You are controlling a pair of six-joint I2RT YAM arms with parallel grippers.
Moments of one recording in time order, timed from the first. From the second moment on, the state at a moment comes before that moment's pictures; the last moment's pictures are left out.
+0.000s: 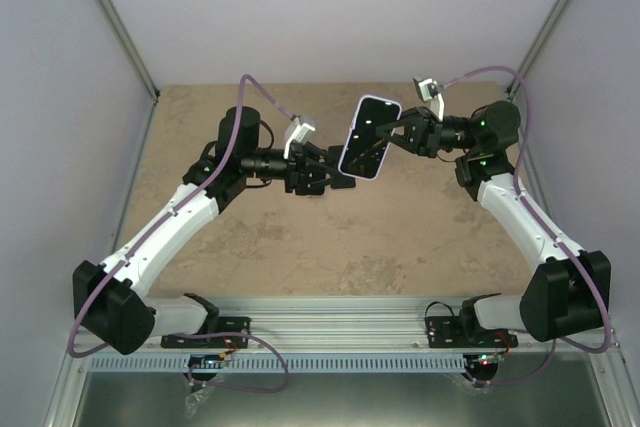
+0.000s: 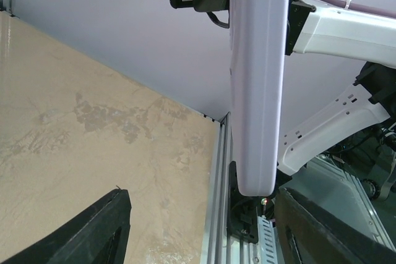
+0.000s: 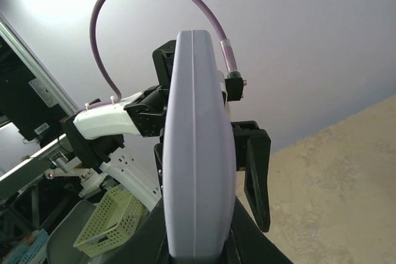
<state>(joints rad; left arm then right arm) -0.51 1.27 1.11 -0.18 1.00 -0.18 0.24 1.33 1.05 0.73 -1.32 0.99</state>
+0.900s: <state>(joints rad) -0.48 1.29 1.10 -0.14 0.99 -0.22 0.24 1.35 1.02 0.88 -1.29 1.09</state>
